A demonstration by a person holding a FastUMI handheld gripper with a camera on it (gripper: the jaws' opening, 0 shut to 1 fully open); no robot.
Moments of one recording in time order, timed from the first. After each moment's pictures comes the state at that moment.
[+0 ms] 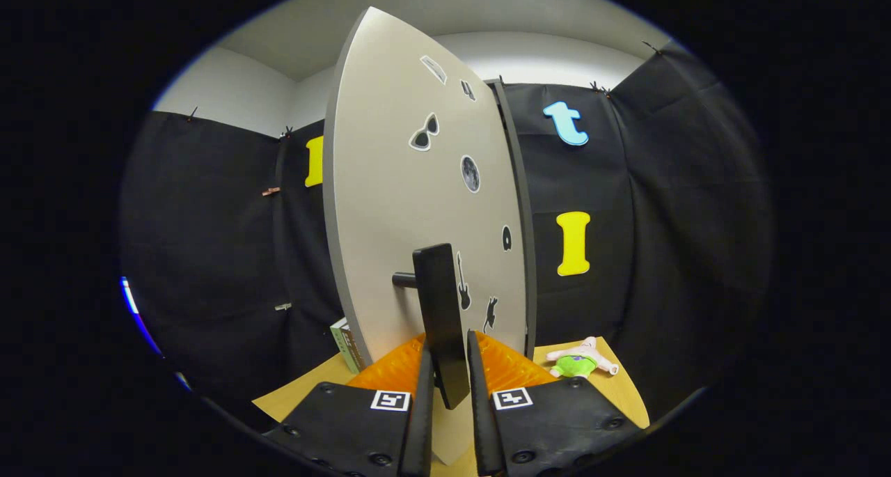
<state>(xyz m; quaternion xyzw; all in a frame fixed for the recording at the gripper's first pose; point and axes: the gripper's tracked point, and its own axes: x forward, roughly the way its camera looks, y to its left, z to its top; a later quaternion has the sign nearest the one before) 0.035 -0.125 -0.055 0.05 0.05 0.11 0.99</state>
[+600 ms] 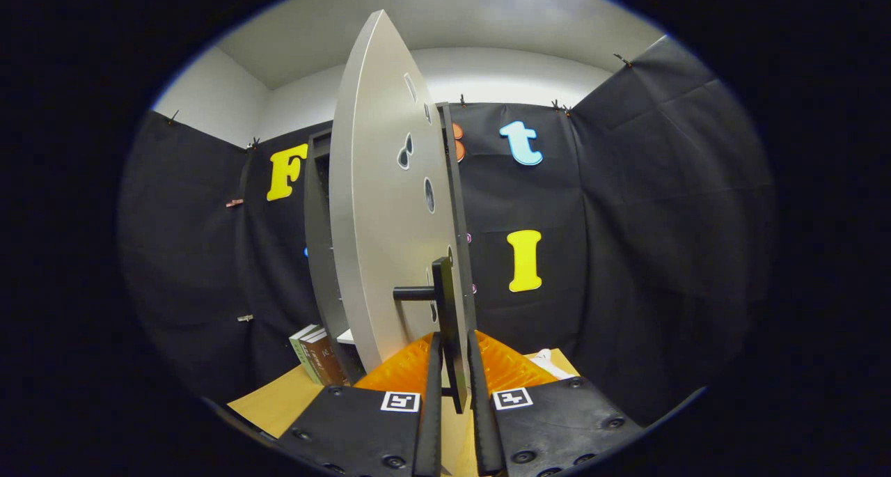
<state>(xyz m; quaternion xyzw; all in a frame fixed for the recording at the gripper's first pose) 0.037 -0.176 -0.044 0.03 0.00 0.02 1.00</state>
